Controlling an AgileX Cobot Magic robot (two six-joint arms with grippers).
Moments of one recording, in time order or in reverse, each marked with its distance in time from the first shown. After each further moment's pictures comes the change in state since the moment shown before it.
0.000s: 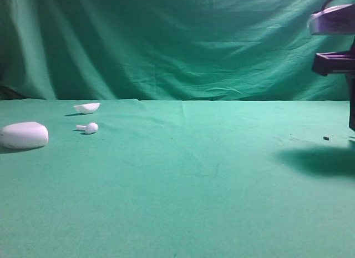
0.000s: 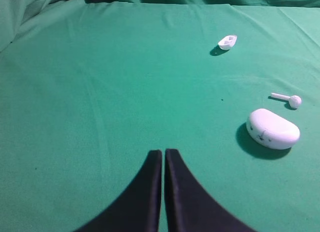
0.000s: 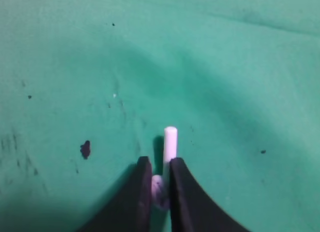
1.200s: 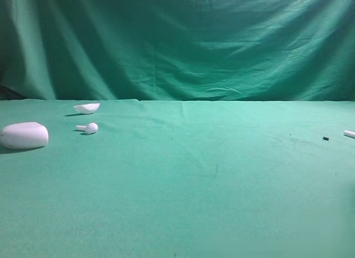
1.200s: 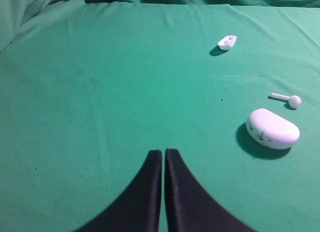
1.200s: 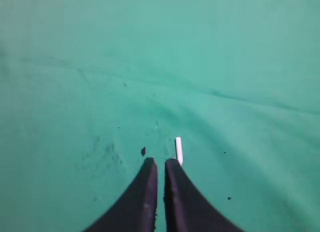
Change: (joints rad) left arm 0.000 0.000 0.000 0.000 0.000 0.000; right arm 0.000 -0.179 -0.202 0.065 0.262 -0.091
